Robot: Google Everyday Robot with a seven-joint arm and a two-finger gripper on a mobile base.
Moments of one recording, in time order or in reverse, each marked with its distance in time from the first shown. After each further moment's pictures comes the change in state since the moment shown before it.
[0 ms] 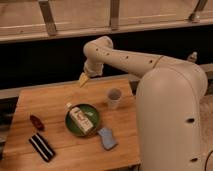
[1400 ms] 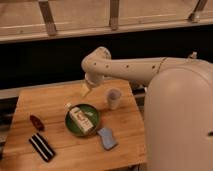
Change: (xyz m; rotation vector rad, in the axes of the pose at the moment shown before) arm 0.073 0.024 0.007 0.094 0.069 0.020
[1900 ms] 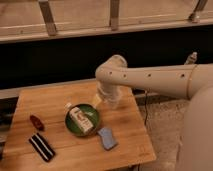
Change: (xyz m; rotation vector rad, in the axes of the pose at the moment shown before) arm 0.096 -0.010 -0.031 -0.018 0.094 0.085
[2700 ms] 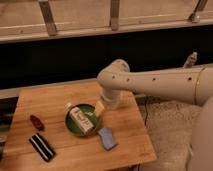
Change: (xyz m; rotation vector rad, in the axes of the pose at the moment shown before) arm 0.038 0.023 0.004 -0.029 0.050 -0.026
